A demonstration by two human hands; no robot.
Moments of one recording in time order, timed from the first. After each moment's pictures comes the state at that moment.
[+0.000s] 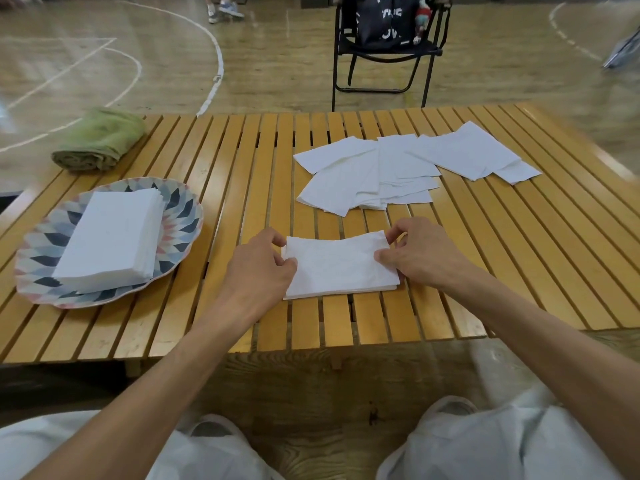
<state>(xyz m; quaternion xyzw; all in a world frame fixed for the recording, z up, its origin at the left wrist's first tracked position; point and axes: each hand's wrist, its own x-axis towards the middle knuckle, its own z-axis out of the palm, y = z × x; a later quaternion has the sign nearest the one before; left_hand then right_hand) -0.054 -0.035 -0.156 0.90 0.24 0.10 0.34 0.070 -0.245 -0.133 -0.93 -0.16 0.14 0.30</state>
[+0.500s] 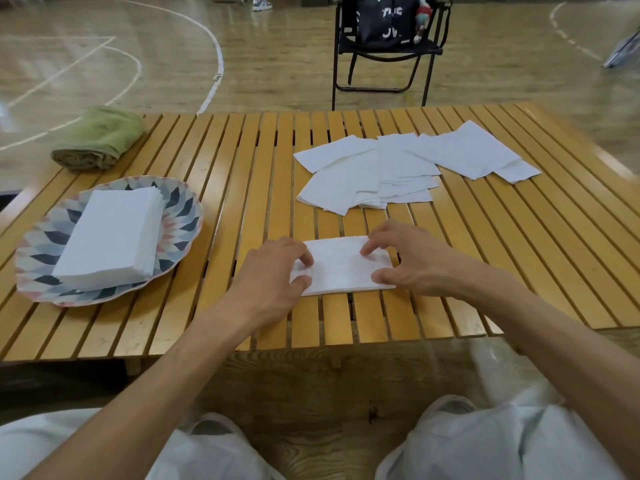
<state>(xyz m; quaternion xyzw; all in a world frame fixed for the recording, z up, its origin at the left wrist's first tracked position) -0.058 -0.040 -0.155 0.97 0.08 0.03 0.22 0.066 -0.253 -0.125 -0.90 -0.36 0.18 0.16</state>
